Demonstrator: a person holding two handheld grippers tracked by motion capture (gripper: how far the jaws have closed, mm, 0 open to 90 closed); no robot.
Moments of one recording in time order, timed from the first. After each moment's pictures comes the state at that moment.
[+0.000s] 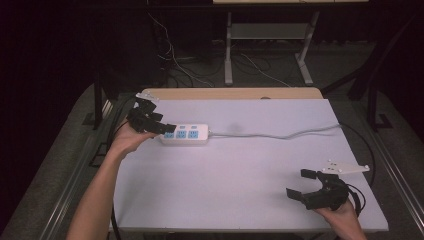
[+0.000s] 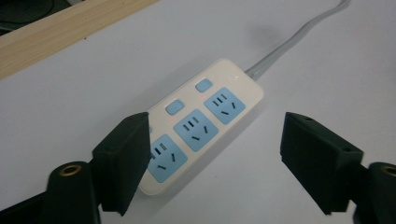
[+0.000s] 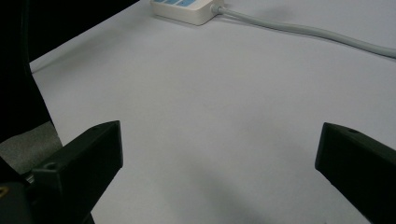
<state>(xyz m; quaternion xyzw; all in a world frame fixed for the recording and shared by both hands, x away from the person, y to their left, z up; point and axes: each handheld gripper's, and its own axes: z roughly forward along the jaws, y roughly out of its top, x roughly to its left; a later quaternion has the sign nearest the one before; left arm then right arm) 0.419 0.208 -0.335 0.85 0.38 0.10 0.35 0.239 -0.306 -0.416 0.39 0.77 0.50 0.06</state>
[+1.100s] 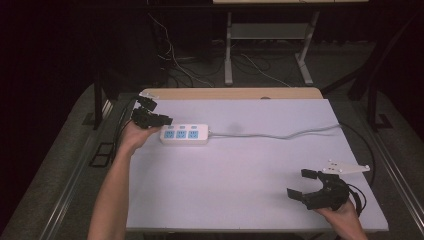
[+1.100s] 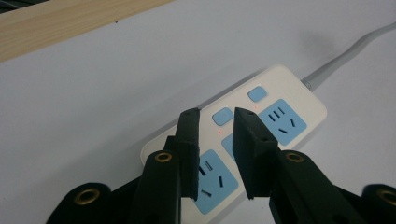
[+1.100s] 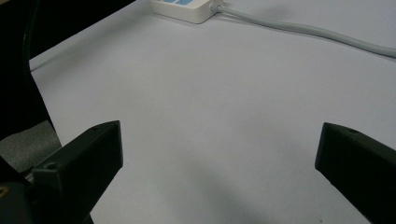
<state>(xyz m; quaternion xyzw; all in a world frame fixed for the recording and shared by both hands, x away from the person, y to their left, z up) 0.458 0.219 -0.374 0.82 0.43 0.10 0.36 0.240 -0.307 -0.416 0.39 0.77 0.49 0.06</state>
